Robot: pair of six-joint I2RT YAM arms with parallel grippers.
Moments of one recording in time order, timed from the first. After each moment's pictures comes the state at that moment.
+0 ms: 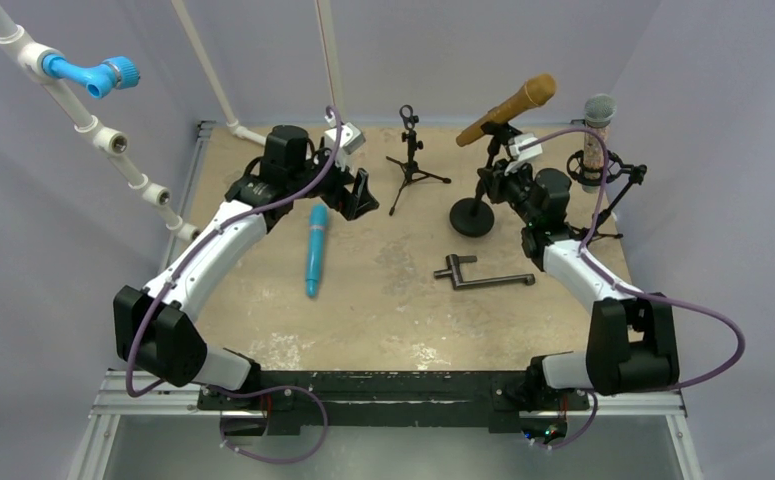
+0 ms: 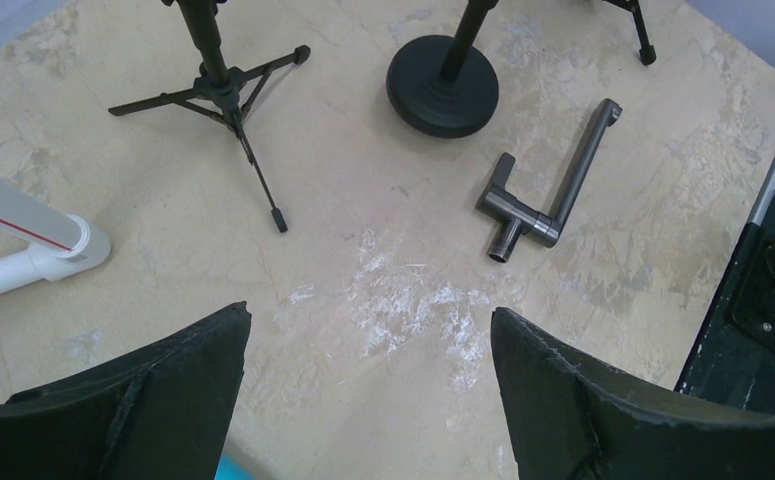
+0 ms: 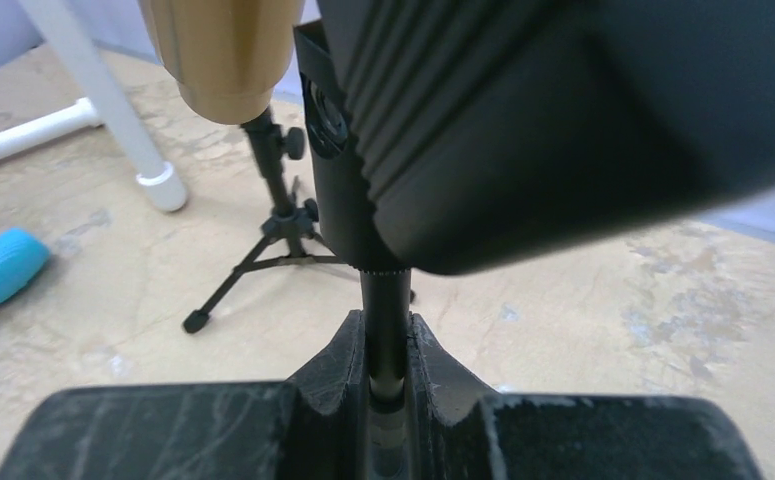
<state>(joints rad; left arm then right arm) -0.41 1.43 1.29 -0.37 0.54 0.09 0.13 1.37 0.77 0.52 -0.26 0.00</state>
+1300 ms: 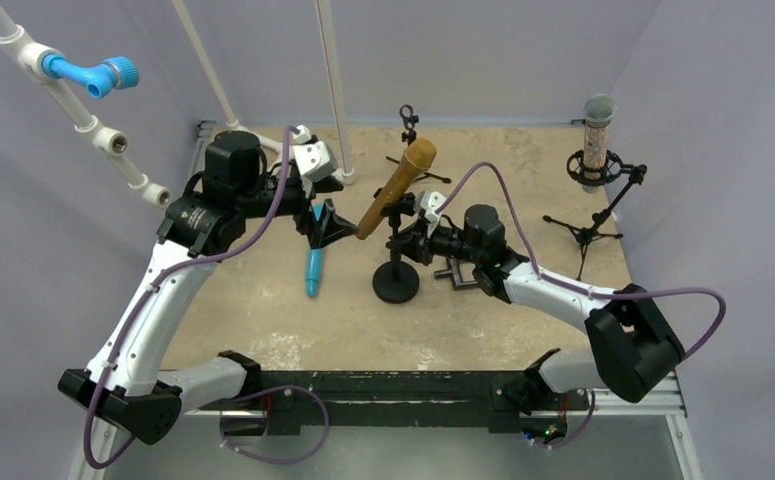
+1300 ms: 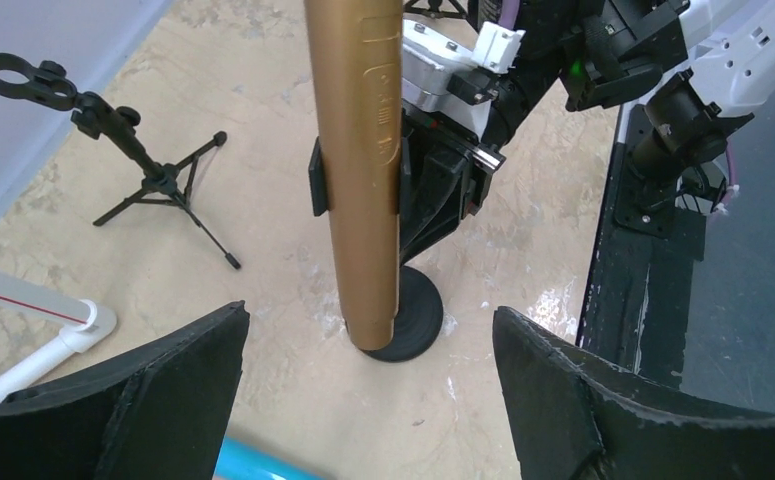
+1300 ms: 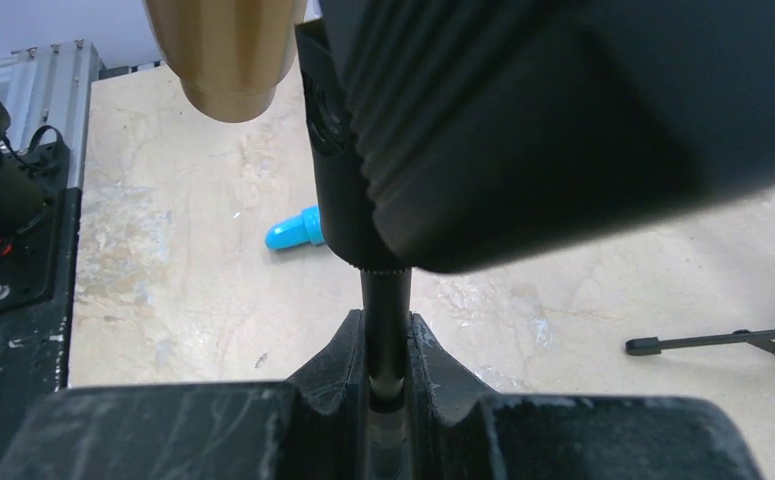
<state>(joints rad) -0.41 1.15 1.42 -0.71 0.75 0.30 0.60 1.36 0.68 0.51 -0.61 -0.04</state>
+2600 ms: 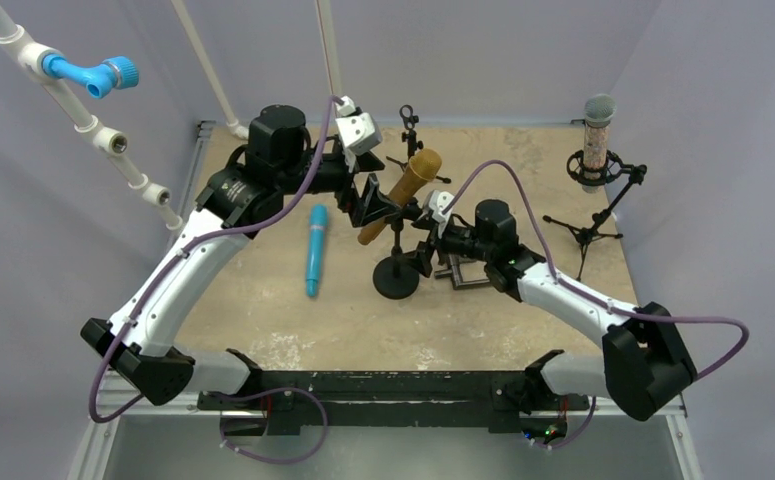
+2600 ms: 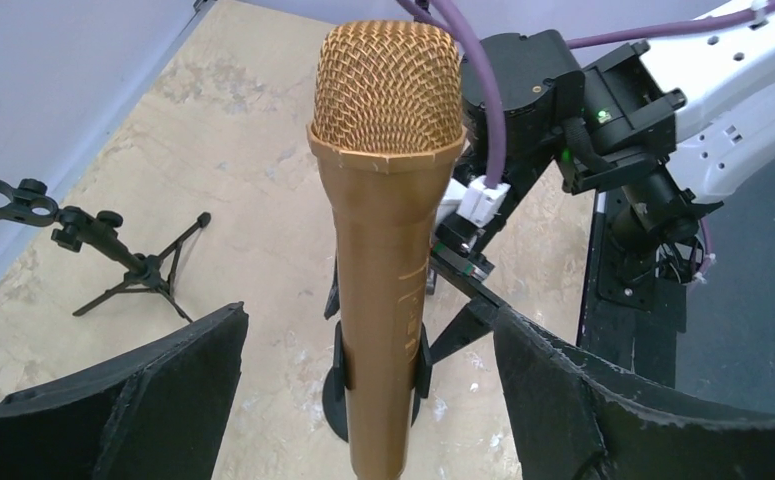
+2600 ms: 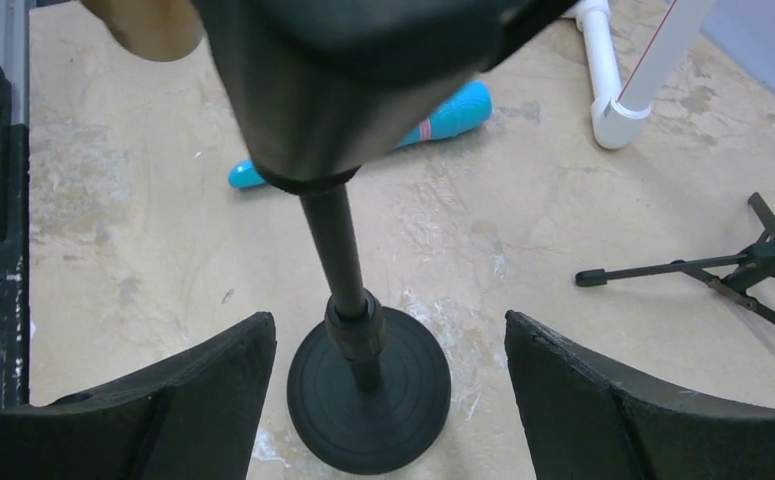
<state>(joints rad) -0.58 1.33 1.60 -0.59 0.65 0.17 0.54 1.28 0.67 0.36 -0.60 -0.16</state>
